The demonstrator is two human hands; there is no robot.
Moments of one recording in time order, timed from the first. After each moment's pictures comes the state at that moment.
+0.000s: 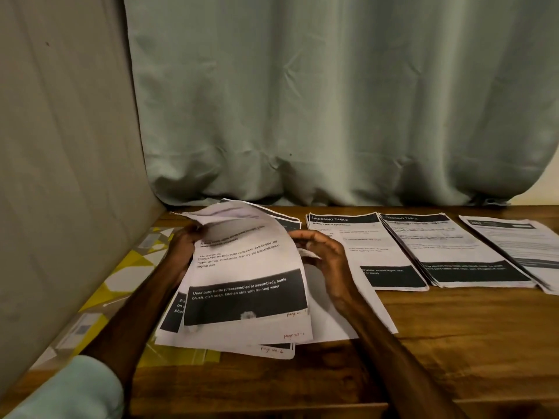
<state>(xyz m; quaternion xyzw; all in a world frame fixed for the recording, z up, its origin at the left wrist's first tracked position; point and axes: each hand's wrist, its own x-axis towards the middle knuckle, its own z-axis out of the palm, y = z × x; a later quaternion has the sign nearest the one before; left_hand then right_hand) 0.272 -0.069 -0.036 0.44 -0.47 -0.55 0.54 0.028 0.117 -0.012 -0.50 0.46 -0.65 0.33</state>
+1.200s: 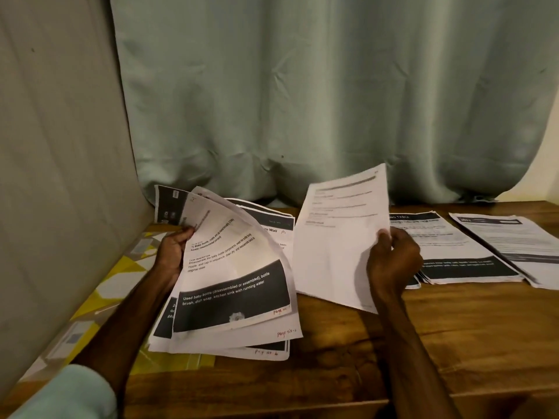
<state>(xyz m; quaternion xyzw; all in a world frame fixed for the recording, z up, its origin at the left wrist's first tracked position) 0.270 -0.052 -0.025 0.40 -0.39 -0.64 0.53 -0.052 0.129 -0.012 -0.23 0.70 -0.67 -0.10</state>
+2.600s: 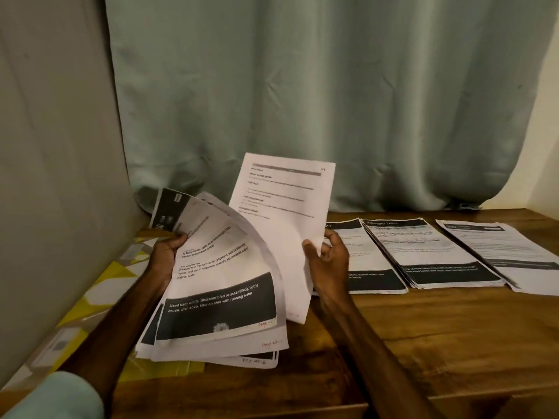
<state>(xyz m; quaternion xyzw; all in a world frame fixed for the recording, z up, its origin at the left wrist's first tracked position) 0.268 -0.046 -0.021 0.42 -0.40 -0.64 0.51 0.009 0.106 -0.019 -0.36 0.55 -0.72 0.23</state>
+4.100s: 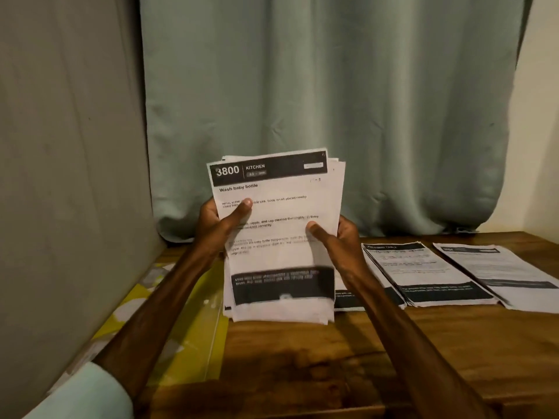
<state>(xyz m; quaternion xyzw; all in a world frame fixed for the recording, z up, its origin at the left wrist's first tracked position) 0.210 0.051 0.107 0.23 -0.59 -0.48 0.61 -0.003 0.140 0.075 -0.49 0.48 -0.69 0.22</state>
